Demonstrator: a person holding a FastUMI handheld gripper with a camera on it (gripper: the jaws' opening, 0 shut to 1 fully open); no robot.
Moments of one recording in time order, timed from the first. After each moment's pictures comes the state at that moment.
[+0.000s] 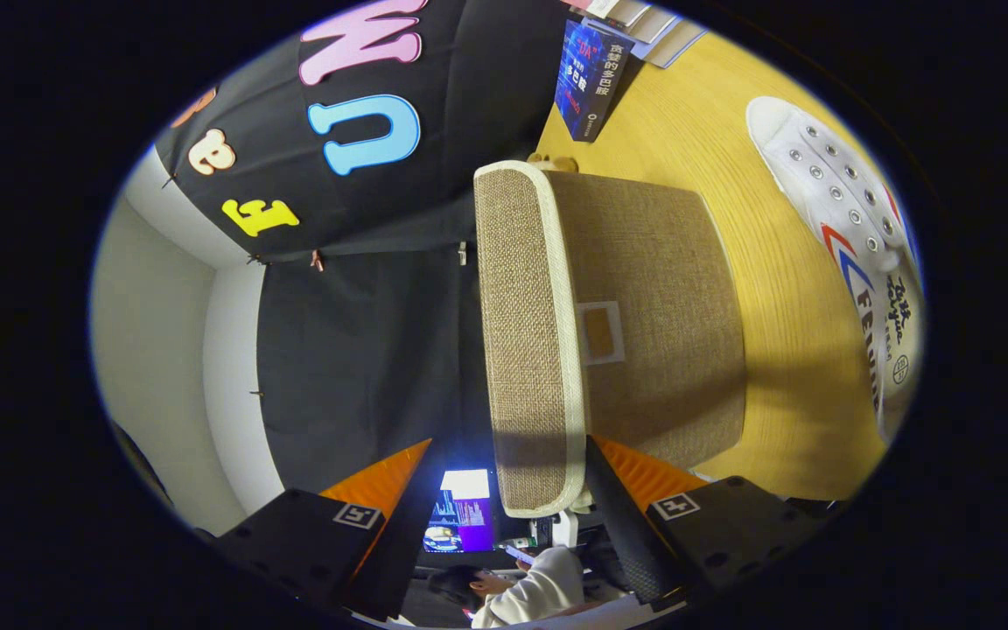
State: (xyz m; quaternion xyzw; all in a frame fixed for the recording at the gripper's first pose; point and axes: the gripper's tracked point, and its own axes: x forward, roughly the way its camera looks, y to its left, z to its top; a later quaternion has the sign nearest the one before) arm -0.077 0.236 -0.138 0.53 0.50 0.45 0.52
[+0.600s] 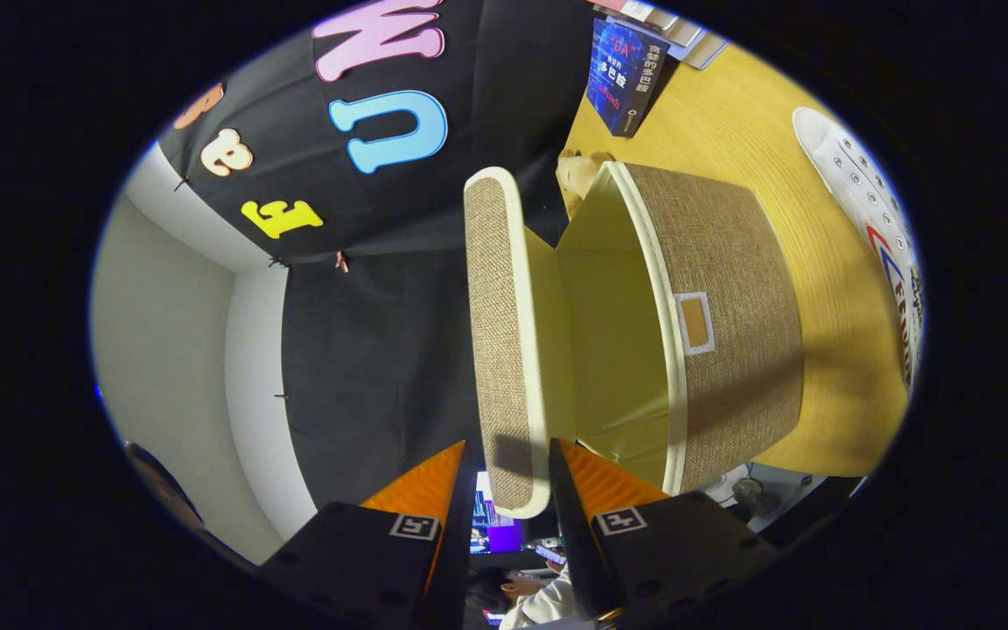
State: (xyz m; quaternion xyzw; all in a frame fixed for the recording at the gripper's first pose) arm -0.084 0.253 -0.085 0.54 0.49 0.47 0.50
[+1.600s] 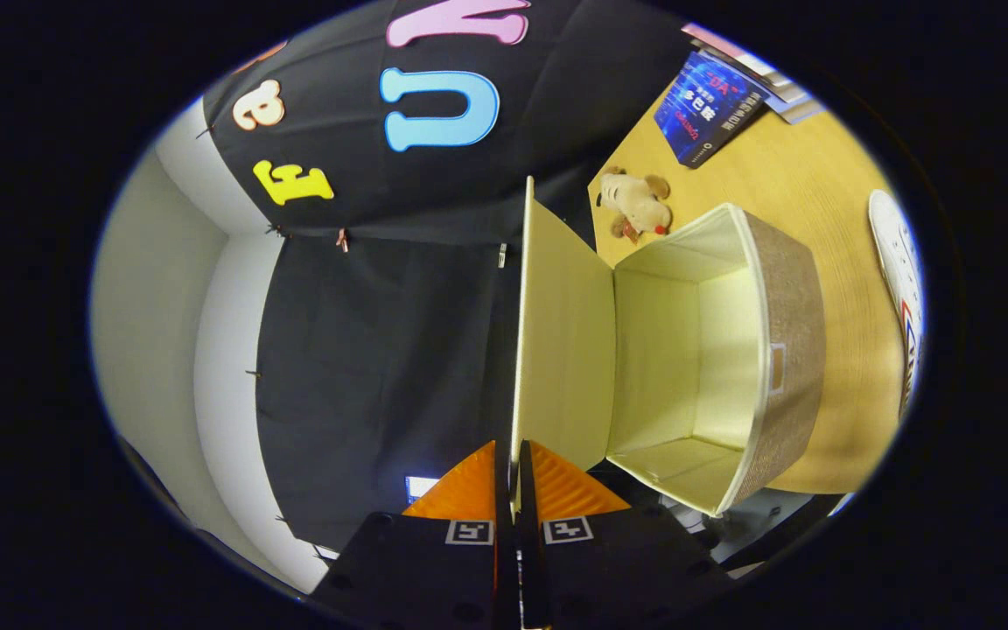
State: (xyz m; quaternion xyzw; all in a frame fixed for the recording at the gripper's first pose) arm -0.069 0.301 -0.020 0.47 0.47 0.47 0.58
